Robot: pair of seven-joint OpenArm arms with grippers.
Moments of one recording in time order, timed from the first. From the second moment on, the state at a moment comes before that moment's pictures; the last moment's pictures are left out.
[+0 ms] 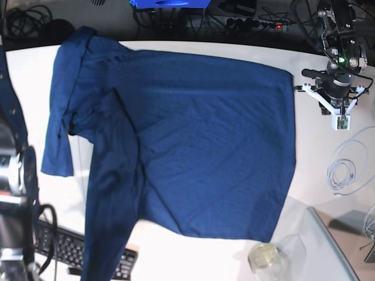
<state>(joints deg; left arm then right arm) 22.1 -13.2 -24.2 101.3 -2.9 -12.0 38.5 62.6 9.7 -3.0 31.1 -14.5 18.8 -5.3</state>
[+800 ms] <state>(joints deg) 24.7 -11.8 -24.1 102.3 -2.9 -12.0 38.5 64.8 9.3 -3.3 20.9 -15.1 9.3 3.6</state>
